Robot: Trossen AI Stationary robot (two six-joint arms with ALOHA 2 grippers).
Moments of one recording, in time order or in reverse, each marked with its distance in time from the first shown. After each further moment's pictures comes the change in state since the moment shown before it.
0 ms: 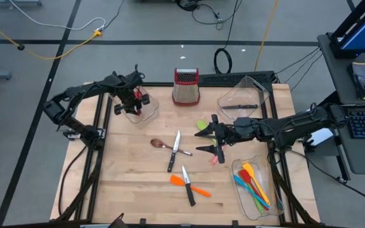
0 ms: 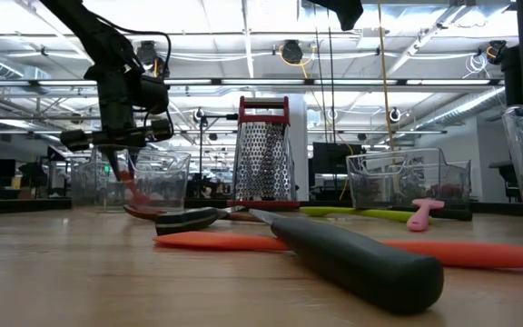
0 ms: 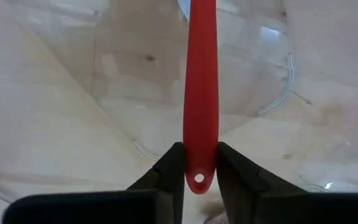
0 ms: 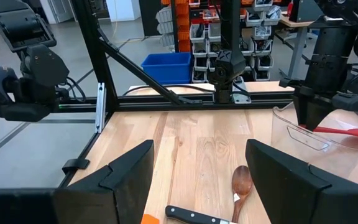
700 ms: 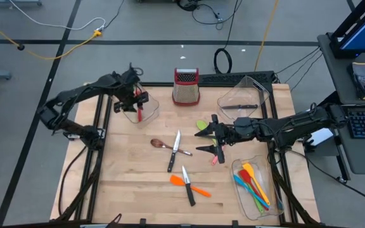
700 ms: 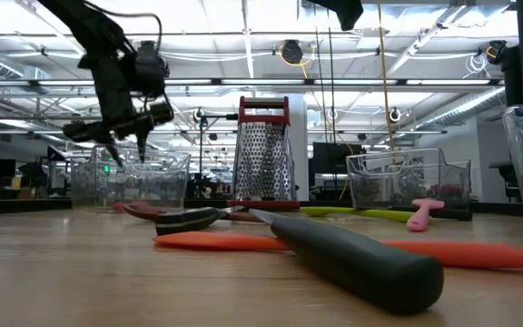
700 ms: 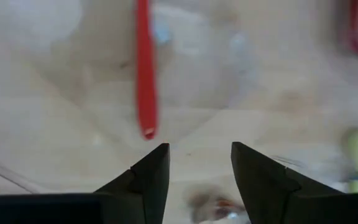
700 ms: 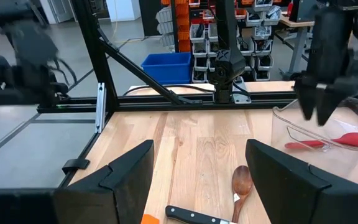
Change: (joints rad) left arm 0.000 -0.108 0.000 0.032 0.005 0.054; right arm 0.000 0.000 0.000 0.000 0.000 0.000
